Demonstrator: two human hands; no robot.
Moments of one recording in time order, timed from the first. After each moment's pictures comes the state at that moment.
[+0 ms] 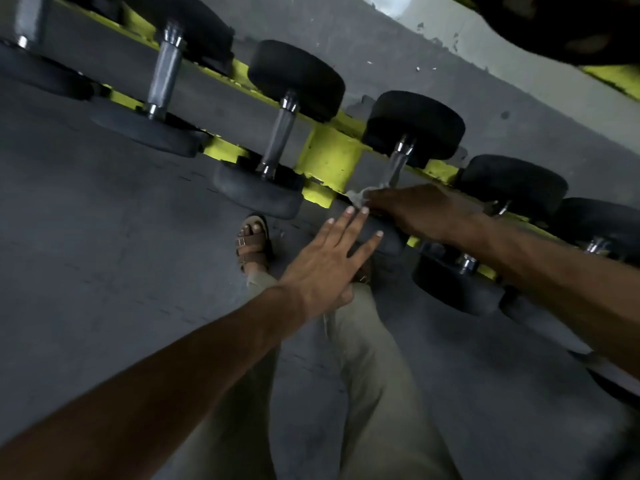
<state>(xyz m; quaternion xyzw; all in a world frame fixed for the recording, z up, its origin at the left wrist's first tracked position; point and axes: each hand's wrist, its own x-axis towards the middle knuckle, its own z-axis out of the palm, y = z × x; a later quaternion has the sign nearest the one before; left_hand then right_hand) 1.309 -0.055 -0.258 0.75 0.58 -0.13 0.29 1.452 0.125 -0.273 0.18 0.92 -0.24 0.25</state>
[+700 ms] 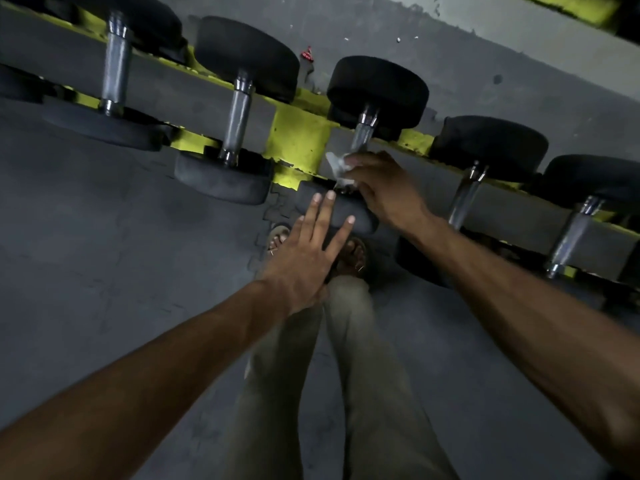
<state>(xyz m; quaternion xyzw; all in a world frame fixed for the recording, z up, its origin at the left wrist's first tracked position) 1.342 -0.064 -0.272 0.74 0.59 -0.21 0.26 1.484 0.097 -0.327 0.34 0.89 -0.31 -0.03</state>
